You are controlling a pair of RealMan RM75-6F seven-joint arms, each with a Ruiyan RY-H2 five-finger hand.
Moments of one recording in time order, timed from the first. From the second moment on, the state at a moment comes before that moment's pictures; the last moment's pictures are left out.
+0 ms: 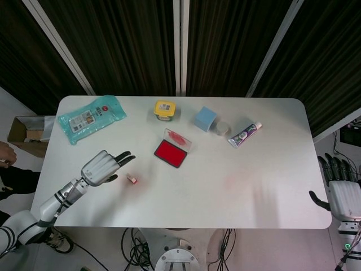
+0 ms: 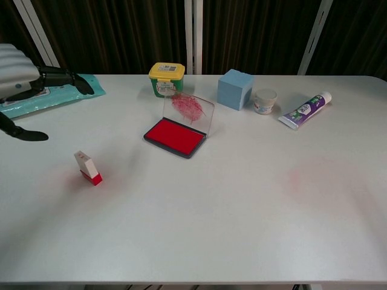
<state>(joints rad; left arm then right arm) -0.56 -1.38 -0.03 -1.24 1.88 1.20 0.02 0.05 -1.12 0.07 -1.62 -1.47 1.49 -0.09</state>
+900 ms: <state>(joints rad) -0.62 -1.59 0.10 -0.96 1.87 1.18 -0.09 0.05 -1.14 0.07 -1.60 -1.47 1.51 -0.09</state>
